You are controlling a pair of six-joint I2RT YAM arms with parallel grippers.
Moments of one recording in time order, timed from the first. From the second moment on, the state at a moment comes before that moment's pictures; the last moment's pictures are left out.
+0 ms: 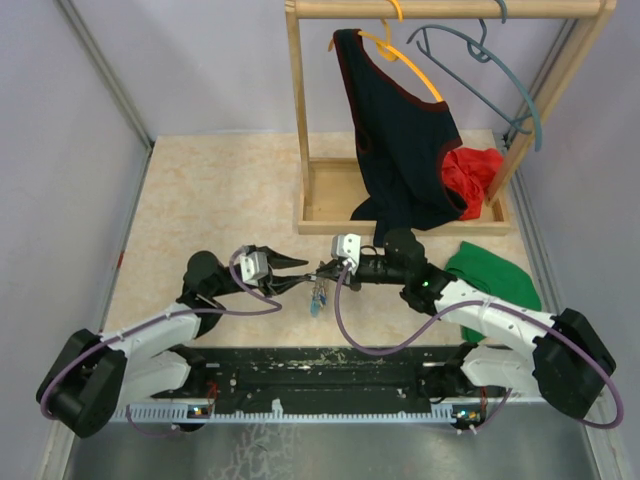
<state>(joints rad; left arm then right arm) -0.55 1.08 0.28 0.95 0.83 0.10 0.77 1.13 0.59 0.33 -0.63 -0.33</state>
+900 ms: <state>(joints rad) -0.55 1.14 0.32 0.89 0.87 0.08 0.77 1.14 0.59 0.33 -0.67 -0.34</state>
